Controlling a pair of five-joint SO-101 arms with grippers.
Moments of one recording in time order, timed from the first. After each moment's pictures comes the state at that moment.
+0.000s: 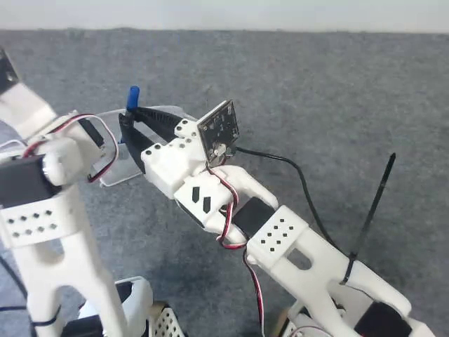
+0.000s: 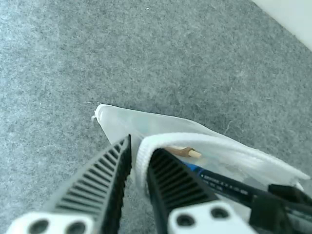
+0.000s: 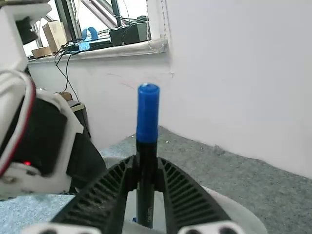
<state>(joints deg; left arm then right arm) -19.7 -31.6 2.4 95.9 28.8 -51.6 -27.9 39.4 -4.7 -12.1</state>
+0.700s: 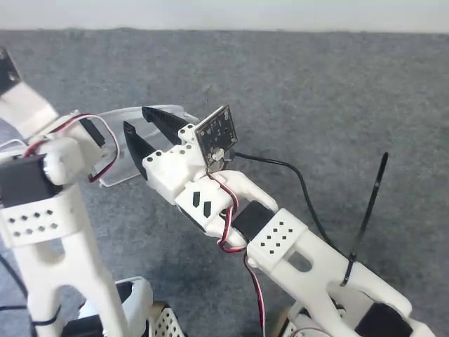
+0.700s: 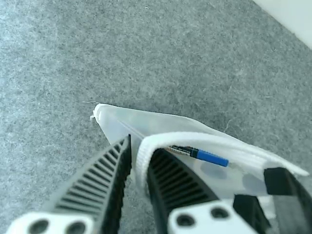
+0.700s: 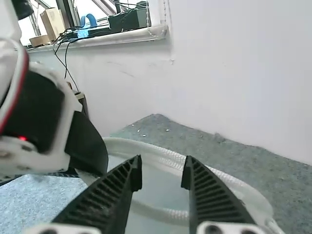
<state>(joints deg) -19.5 -31.6 2.4 95.9 28.8 -51.9 -28.2 42.3 -4.2 -12.1</state>
